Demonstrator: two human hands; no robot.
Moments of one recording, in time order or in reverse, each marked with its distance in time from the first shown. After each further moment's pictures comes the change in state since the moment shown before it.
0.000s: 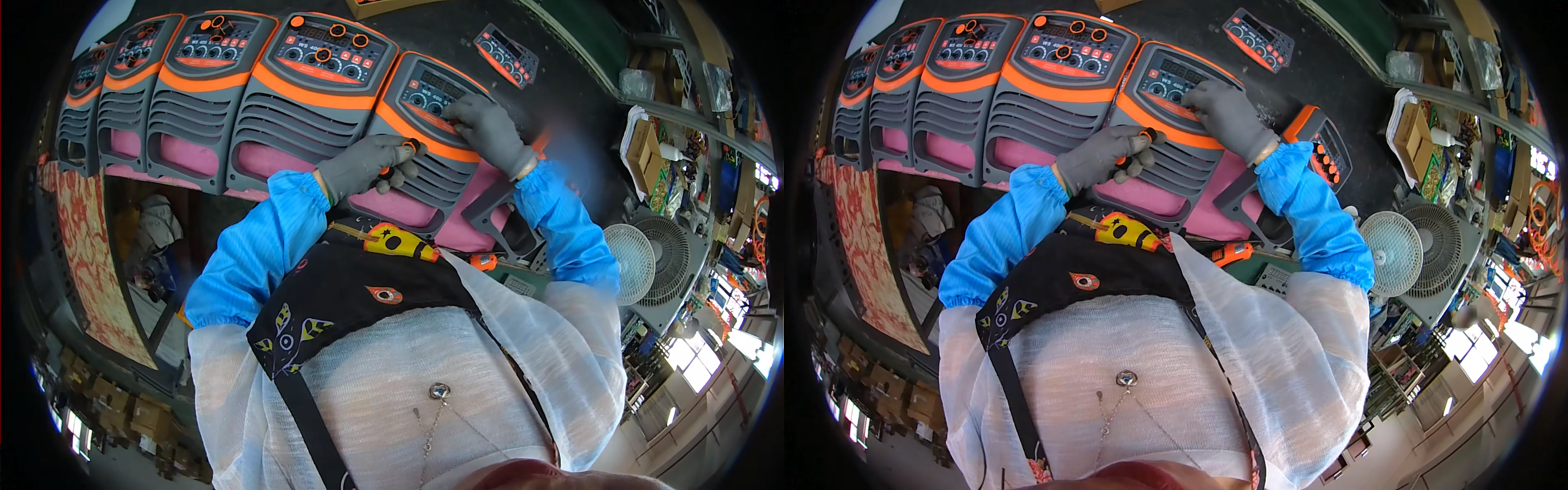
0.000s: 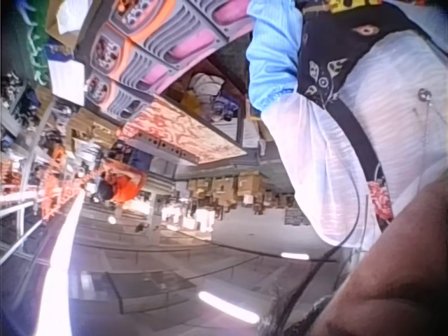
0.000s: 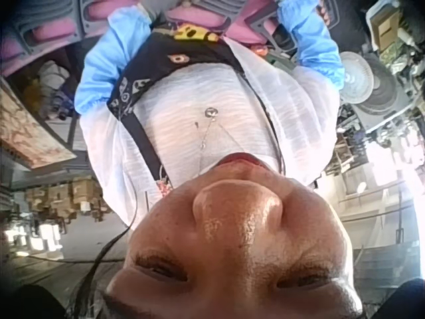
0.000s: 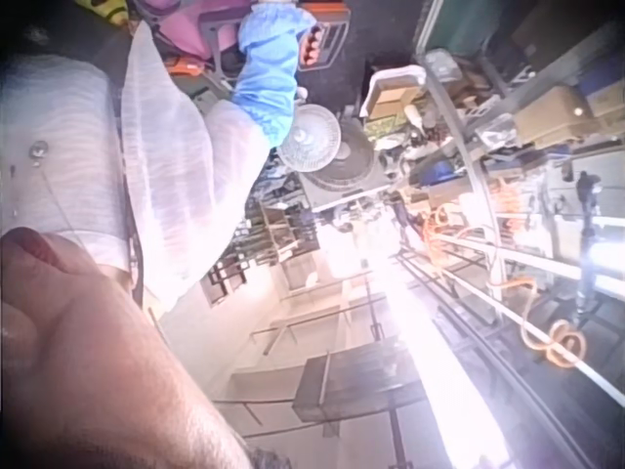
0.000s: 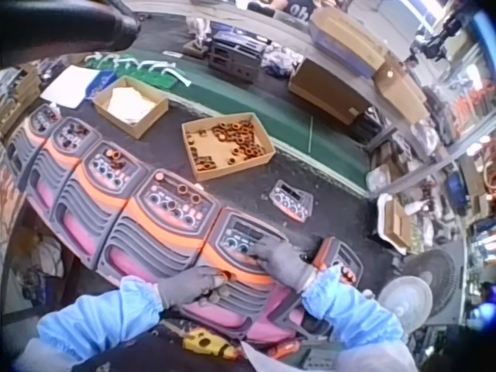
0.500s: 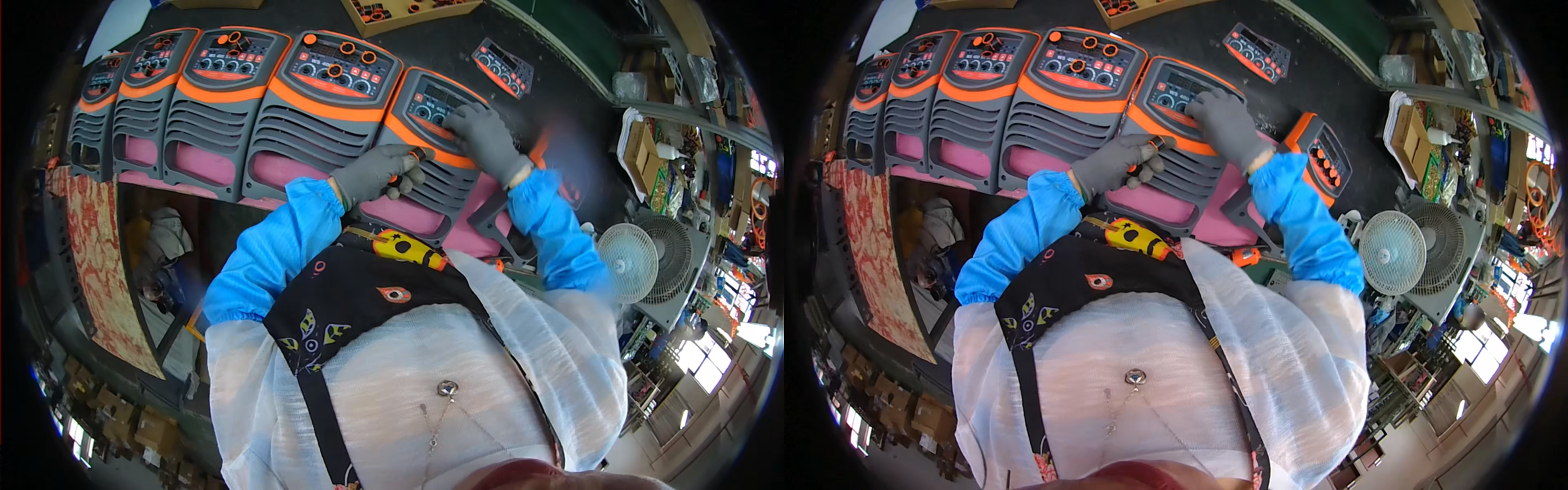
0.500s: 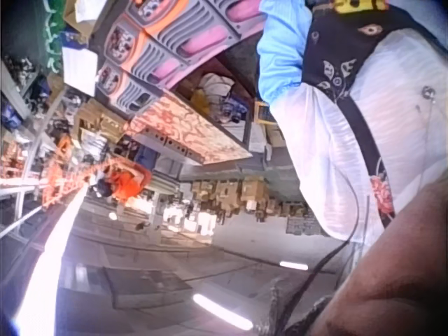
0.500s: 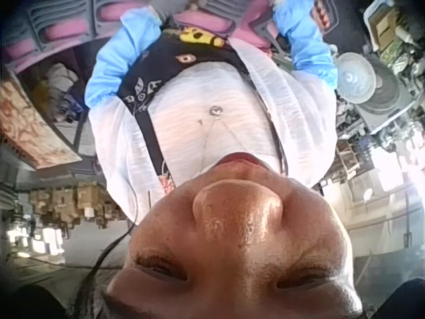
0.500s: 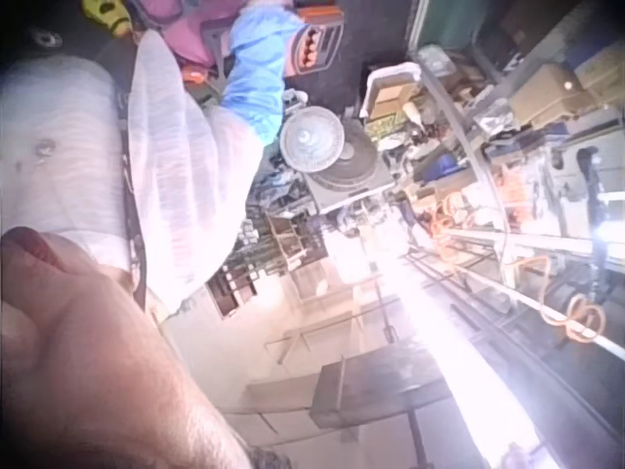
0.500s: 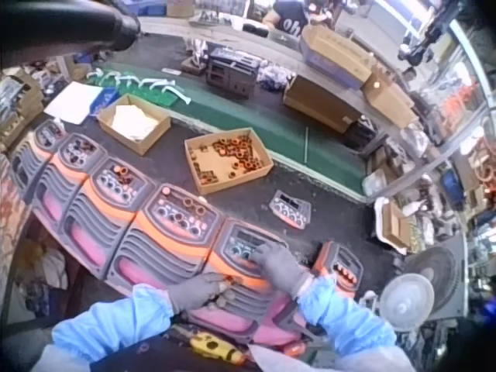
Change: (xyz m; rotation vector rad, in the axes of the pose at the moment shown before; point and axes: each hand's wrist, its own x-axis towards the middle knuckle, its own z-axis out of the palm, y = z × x) left_hand 0.006 -0.008 -0.008 -0.014 -0.053 0.066; right_hand -0.001 -0.008 0.011 -0.358 0.001 -0.007
